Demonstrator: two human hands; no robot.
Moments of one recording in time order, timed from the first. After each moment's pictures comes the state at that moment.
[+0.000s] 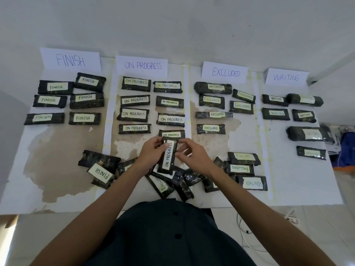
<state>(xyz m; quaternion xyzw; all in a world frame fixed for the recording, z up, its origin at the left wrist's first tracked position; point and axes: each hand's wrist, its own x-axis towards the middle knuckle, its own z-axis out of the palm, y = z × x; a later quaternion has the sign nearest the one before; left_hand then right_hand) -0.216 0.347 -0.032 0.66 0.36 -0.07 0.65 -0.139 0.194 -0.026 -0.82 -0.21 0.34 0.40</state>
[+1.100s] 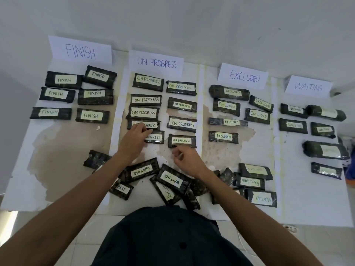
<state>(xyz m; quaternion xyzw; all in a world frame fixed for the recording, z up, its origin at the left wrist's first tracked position) -0.214 0.456 -0.092 0.97 0.13 -0.07 0.18 -0.129 0.246 -0.078 -0.85 -0.30 0.33 0.26</state>
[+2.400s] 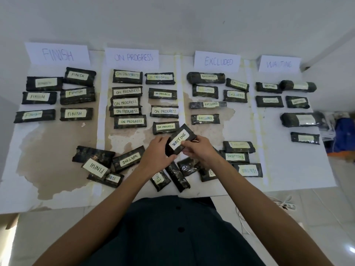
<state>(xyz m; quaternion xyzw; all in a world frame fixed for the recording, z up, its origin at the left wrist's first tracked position) -0.229 0.315 -0.046 0.91 0.16 -0.08 0.37 -0.135 0.177 -0.033 -0.70 0.13 0.42 0.56</state>
